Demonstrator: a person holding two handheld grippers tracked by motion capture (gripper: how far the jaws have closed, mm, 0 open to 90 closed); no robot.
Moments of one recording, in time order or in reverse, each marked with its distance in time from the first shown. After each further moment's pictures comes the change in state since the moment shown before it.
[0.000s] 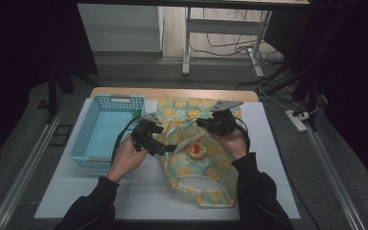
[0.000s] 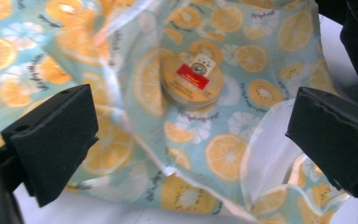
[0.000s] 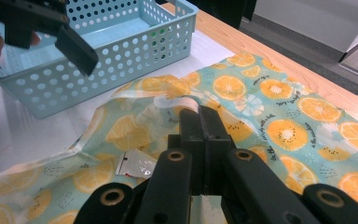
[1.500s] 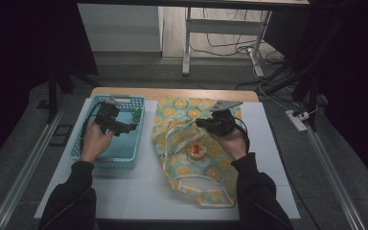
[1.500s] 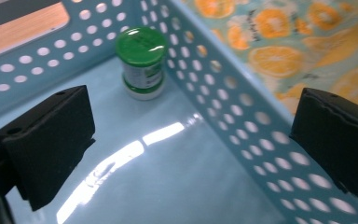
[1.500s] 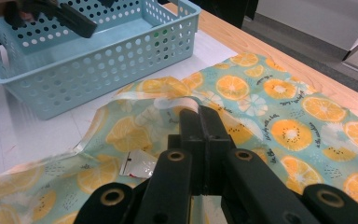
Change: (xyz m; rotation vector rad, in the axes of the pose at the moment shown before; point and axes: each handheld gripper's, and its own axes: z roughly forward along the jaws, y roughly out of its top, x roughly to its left) left arm 0.114 -0.042 -0.049 0.080 0.381 -0.166; right arm 0.001 0.001 0.000 0.004 0.010 0.008
